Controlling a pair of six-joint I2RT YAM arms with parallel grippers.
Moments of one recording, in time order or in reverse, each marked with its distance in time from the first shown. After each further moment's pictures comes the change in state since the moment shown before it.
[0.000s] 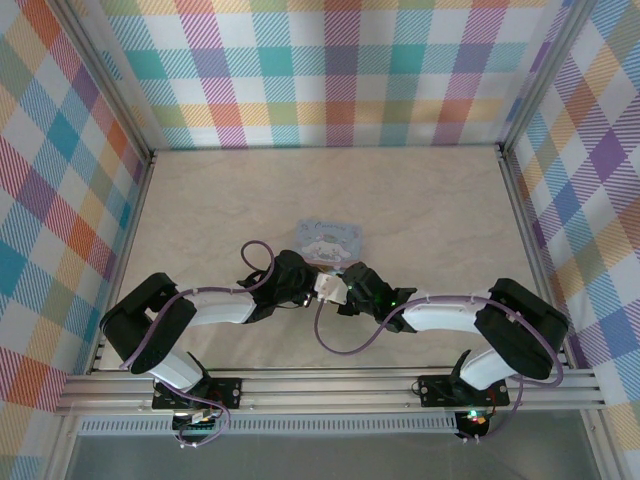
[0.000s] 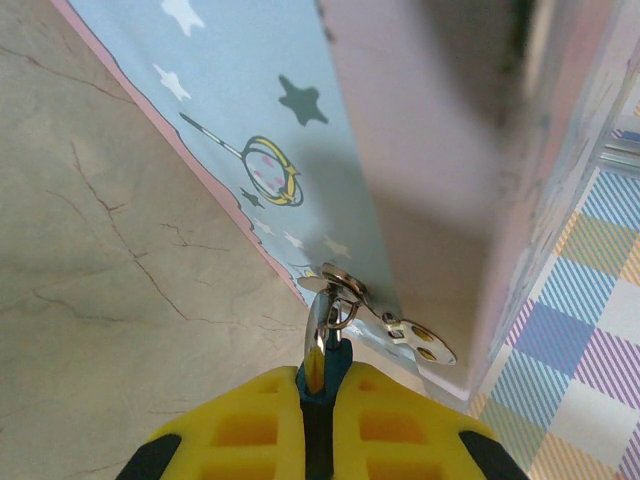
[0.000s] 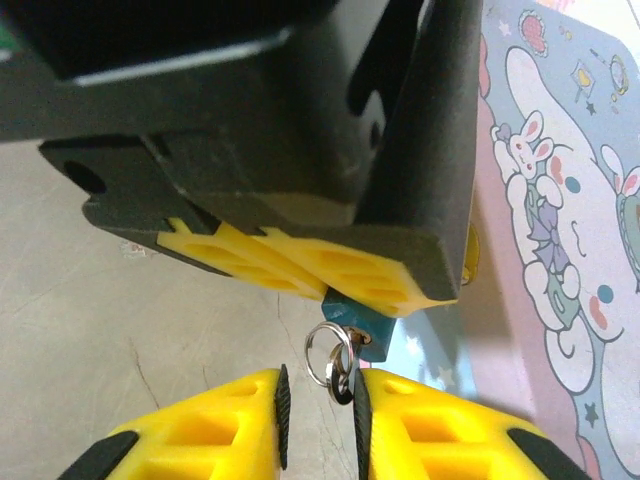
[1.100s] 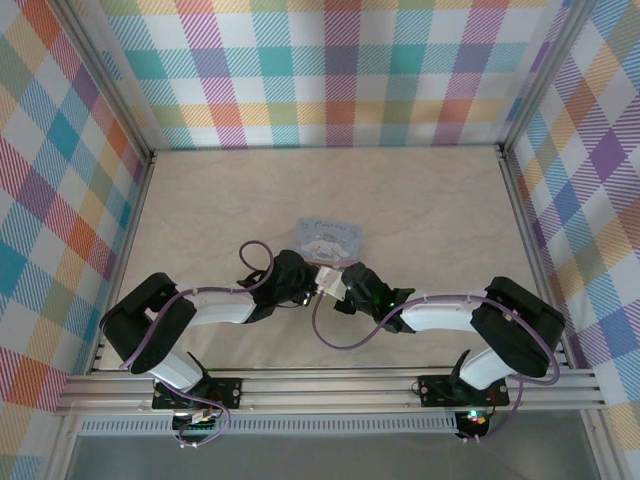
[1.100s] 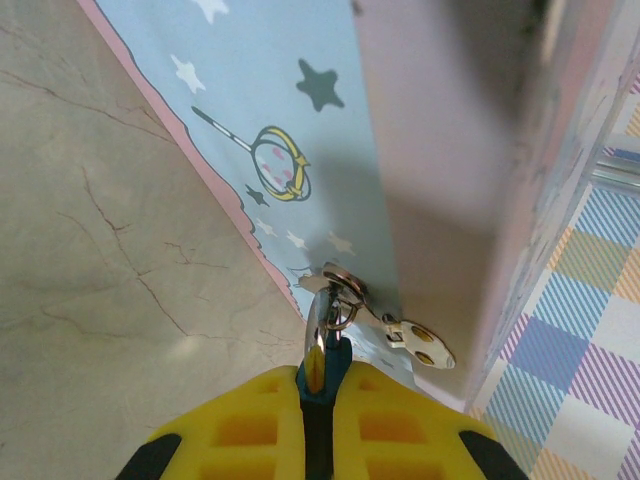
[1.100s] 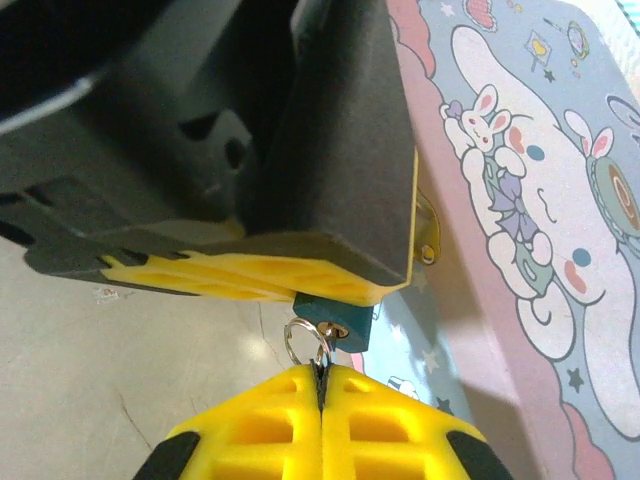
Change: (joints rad) left arm 0.000 0.000 0.000 -0.001 -0.026 -0.014; right arm 0.005 0.018 -0.004 0.055 0.037 0.164
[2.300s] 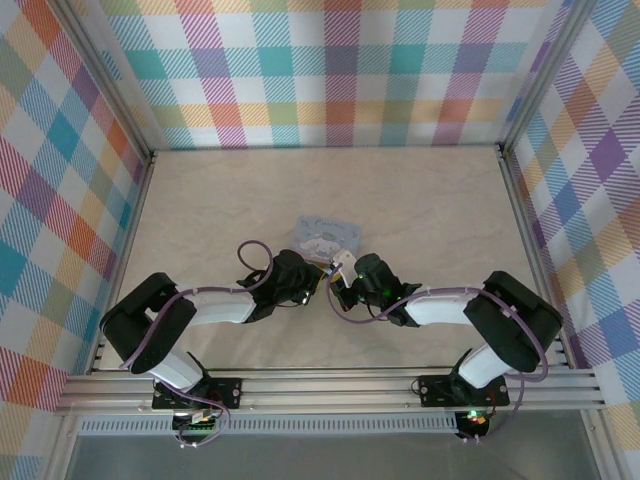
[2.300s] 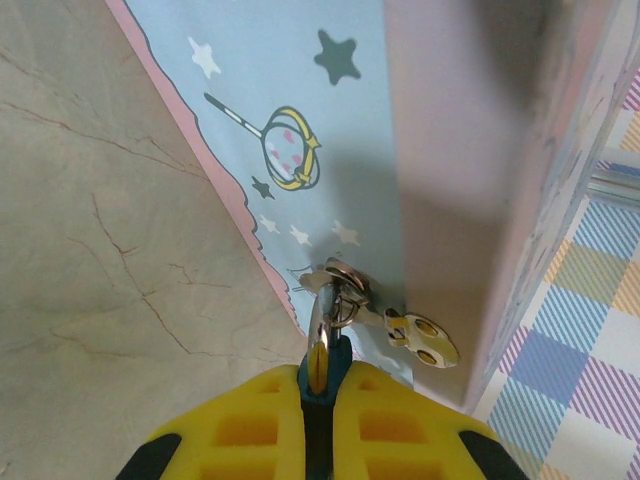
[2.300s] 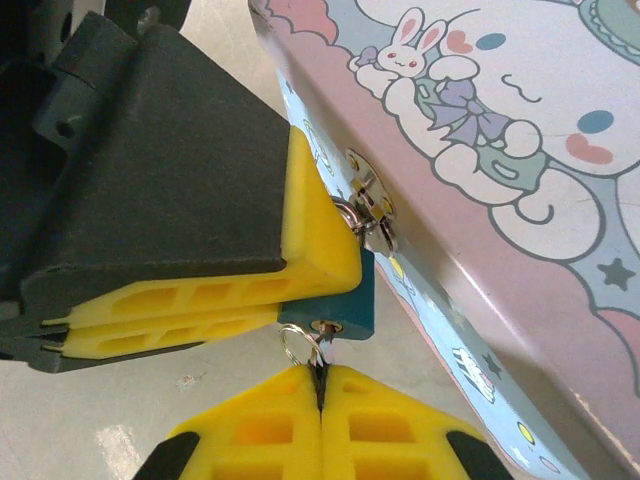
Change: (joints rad) left arm 0.002 0.000 0.000 -0.002 -0.027 0.000; right arm -0.132 0.035 -0.040 0.127 -0.278 0.488
